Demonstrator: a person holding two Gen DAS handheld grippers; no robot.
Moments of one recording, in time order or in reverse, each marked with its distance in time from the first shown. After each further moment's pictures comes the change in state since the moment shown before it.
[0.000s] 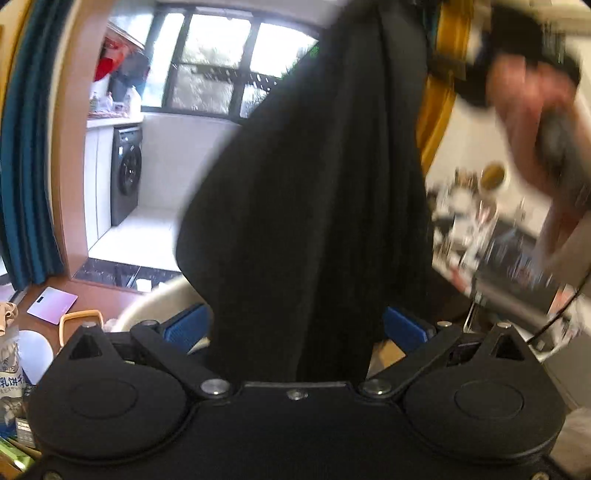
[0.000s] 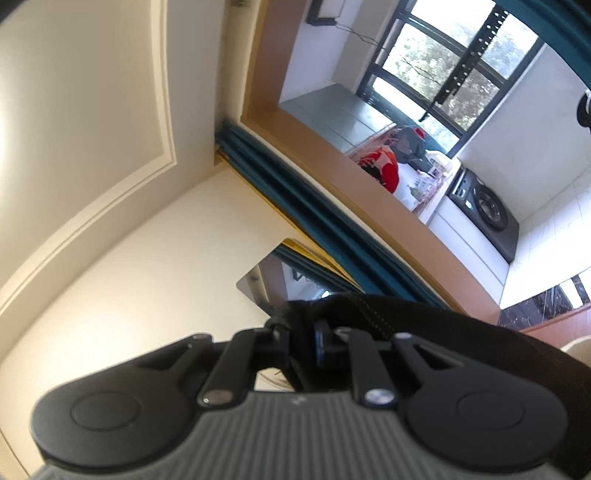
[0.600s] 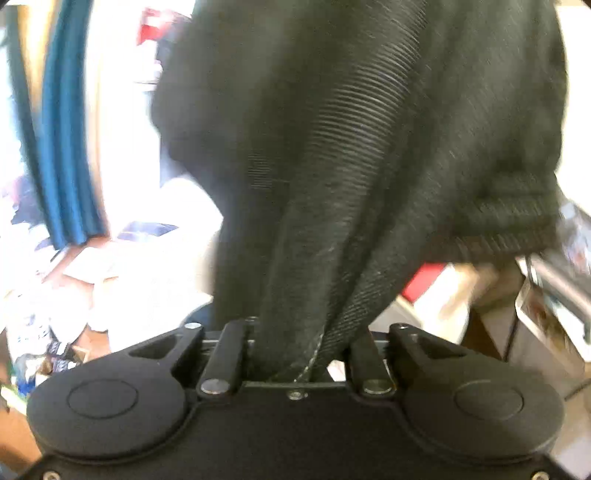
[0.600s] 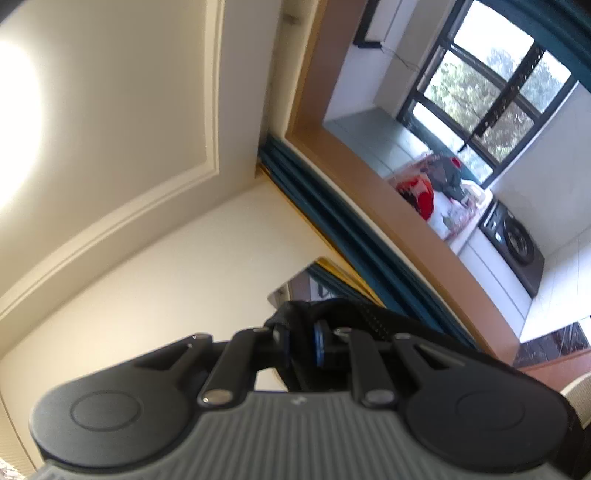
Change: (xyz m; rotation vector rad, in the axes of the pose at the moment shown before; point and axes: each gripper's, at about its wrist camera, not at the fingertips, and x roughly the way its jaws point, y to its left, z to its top) left arm 0.035 -0.010 -0.028 -0.098 0.061 0.197; right arm -0.049 0.066 0.005 -0.081 -0.080 0.092
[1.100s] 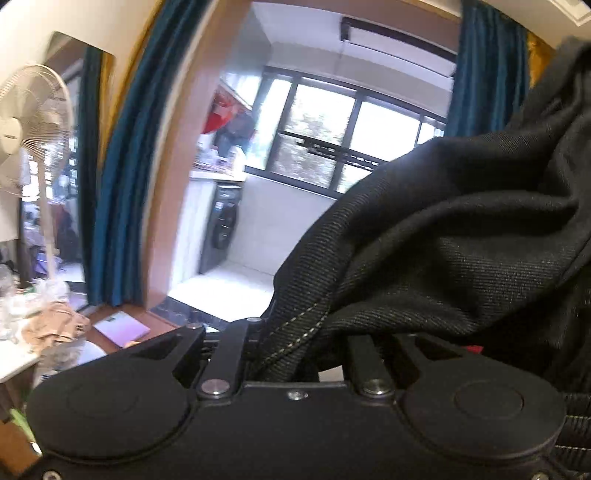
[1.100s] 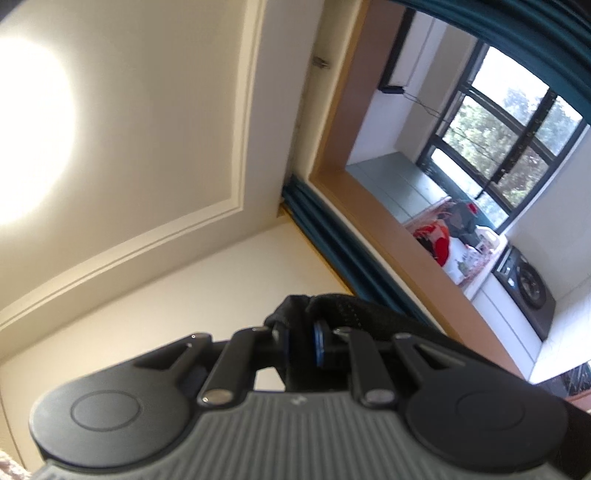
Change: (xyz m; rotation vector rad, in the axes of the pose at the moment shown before) left arm -0.085 0.018 0.066 -0.131 -0.319 0.056; right arm -0.027 0.037 0.009 -0.071 -0.124 0.057
